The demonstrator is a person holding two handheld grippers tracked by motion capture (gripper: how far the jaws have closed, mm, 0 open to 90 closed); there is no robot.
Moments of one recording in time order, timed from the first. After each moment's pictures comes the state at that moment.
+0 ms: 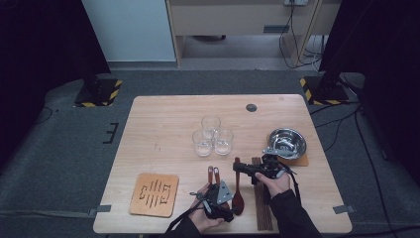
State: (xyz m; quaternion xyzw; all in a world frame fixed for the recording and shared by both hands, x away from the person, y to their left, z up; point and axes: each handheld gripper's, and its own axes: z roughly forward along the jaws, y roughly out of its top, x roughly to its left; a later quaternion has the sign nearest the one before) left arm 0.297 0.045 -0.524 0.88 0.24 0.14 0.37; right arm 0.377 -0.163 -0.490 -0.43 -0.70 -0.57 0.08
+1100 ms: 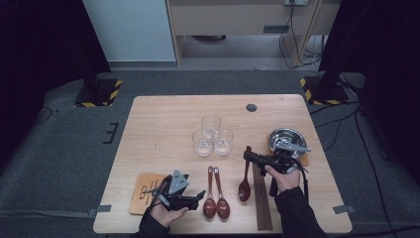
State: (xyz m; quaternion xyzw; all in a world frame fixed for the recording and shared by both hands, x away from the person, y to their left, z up) left arm 0.300 0.166 -0.493 0.81 0.37 0.18 0.42; right arm 0.382 -0.188 -0.469 -0.43 -0.67 -0.61 0.00
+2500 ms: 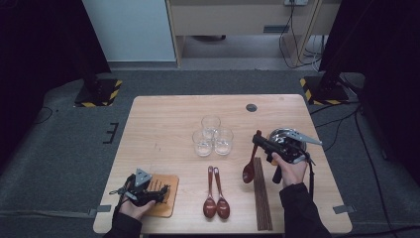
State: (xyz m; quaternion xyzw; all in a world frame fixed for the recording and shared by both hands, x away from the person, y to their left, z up) left arm 0.315 0.258 -0.528 0.78 0.48 0.21 0.34; right arm 0.401 -0.205 -0.444 -0.44 -0.62 -0.64 -0.08
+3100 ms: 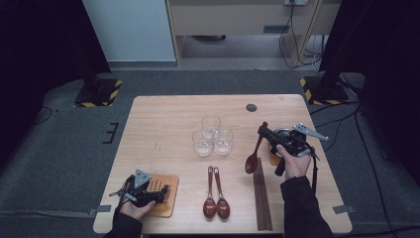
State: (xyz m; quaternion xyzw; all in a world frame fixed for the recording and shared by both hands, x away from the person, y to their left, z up) left arm 0.314 0.260 -0.533 0.77 0.48 0.22 0.35; right arm 0.414 -0.217 -0.432 -0.46 -0.60 -0.65 -0.10
